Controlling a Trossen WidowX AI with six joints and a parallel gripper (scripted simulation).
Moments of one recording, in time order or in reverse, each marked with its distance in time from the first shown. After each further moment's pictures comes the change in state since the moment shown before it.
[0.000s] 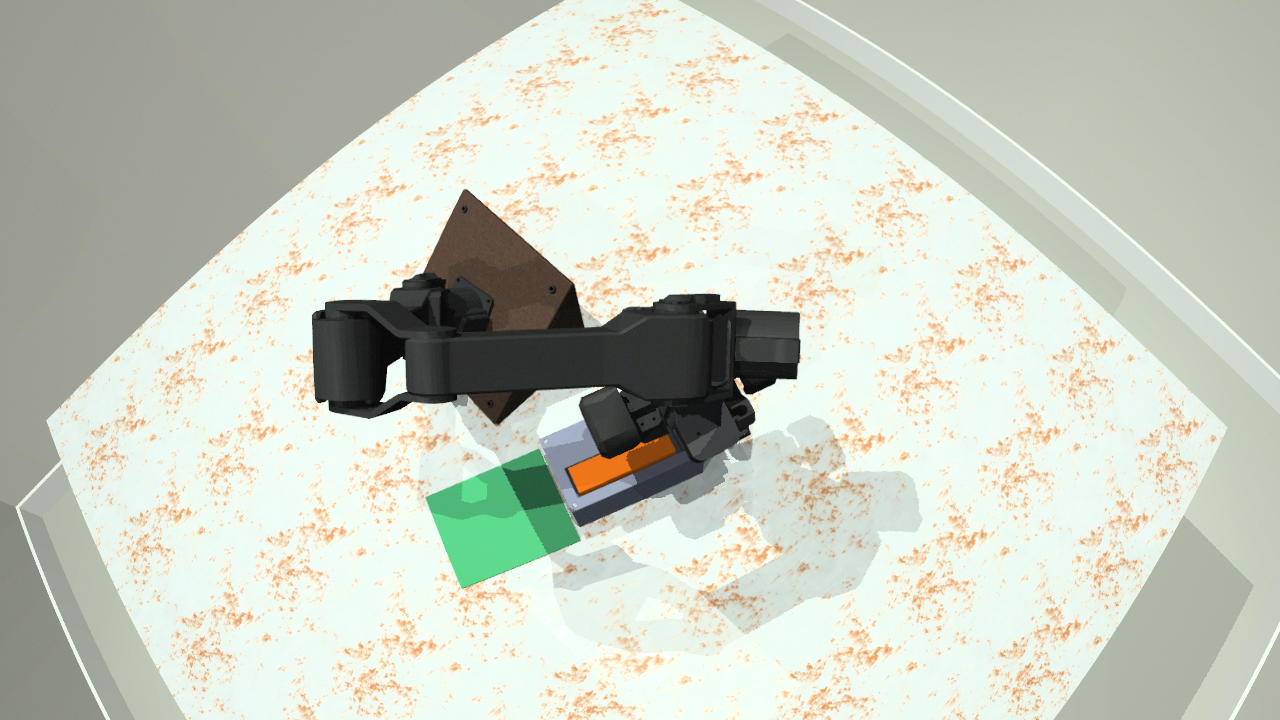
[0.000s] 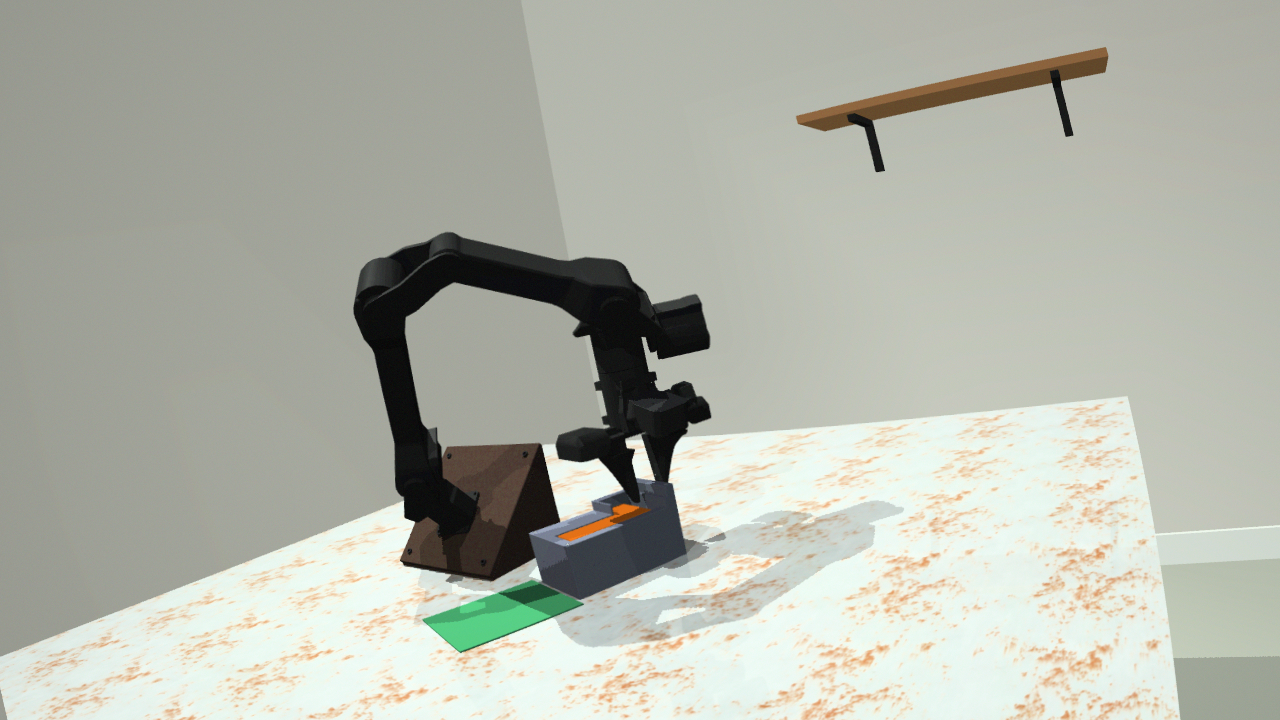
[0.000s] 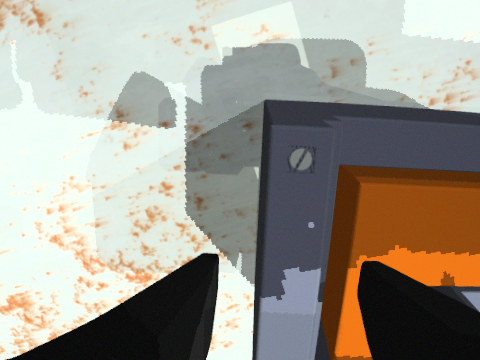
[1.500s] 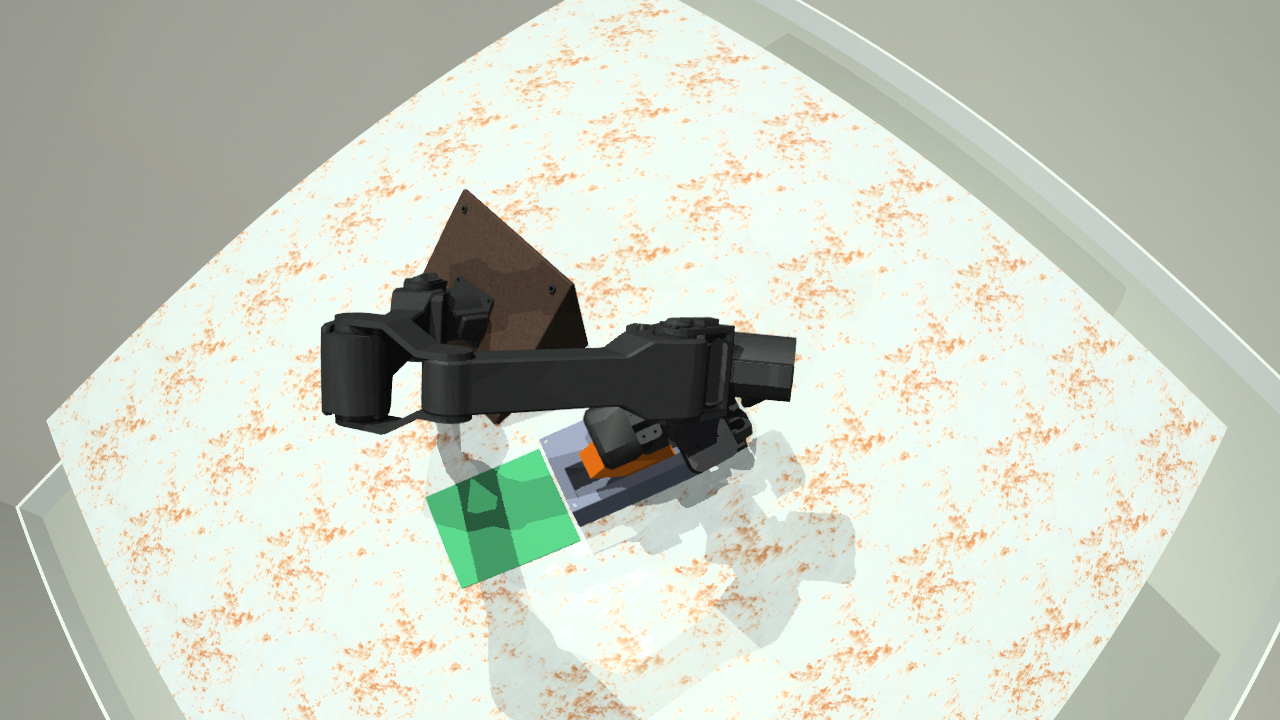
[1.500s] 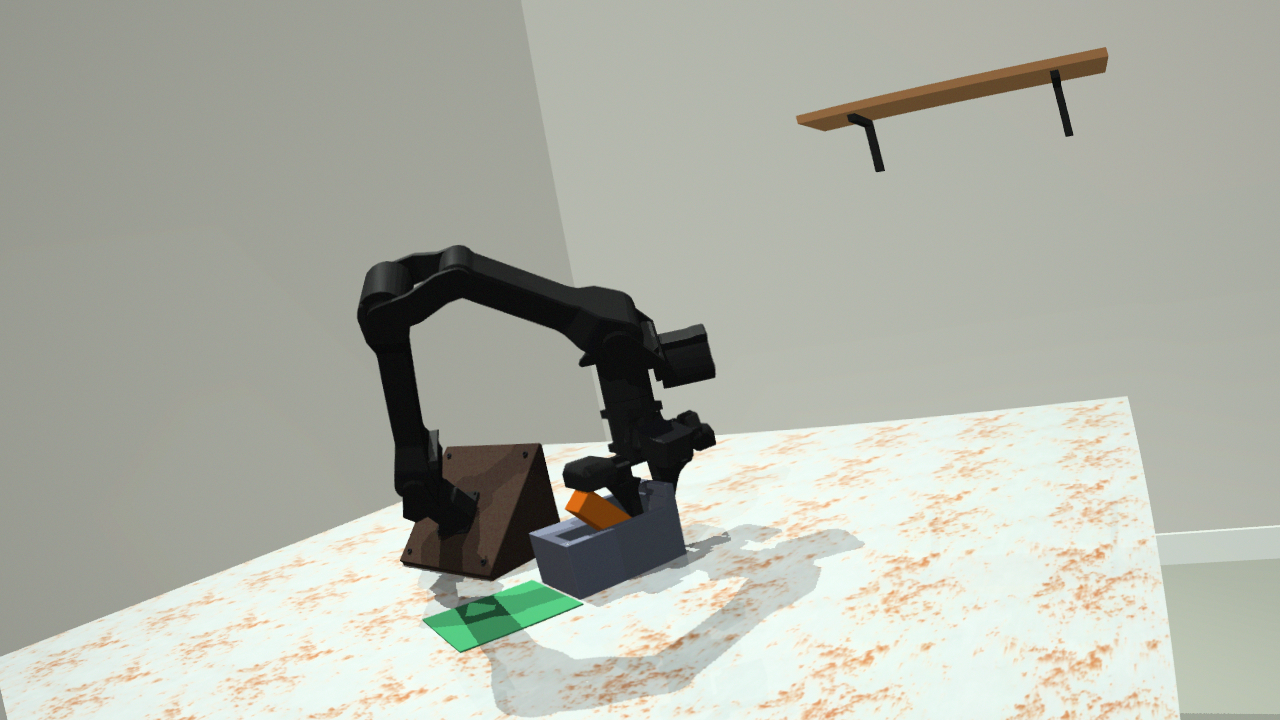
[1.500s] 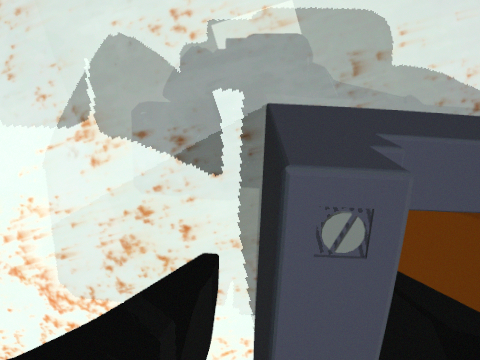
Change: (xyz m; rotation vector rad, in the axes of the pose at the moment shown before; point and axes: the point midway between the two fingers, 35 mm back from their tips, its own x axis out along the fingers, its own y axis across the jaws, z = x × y) arm 0.034 0.000 -0.001 0.001 0.000 0.000
